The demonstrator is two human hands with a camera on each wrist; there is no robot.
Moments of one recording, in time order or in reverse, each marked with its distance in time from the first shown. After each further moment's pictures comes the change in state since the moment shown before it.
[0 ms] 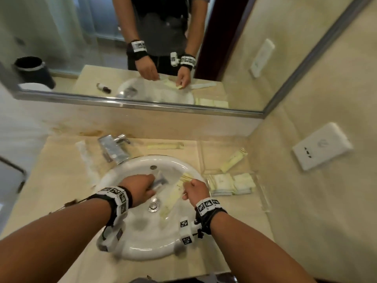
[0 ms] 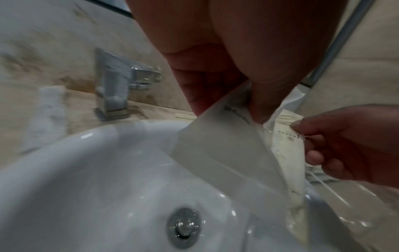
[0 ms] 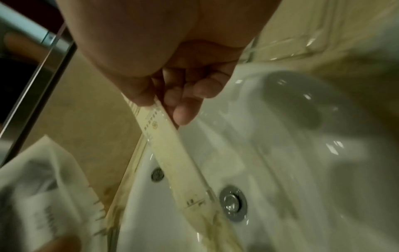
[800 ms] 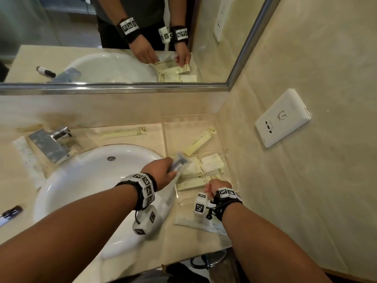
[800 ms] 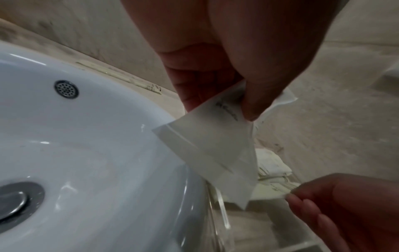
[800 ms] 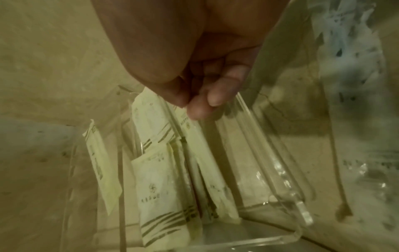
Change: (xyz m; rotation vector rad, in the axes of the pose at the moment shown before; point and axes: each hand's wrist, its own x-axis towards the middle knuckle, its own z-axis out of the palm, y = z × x) left_hand 0.119 0.175 0.032 -0.249 0.020 -0.004; right_hand 0.037 0.115 -0.173 0.375 0.268 0.619
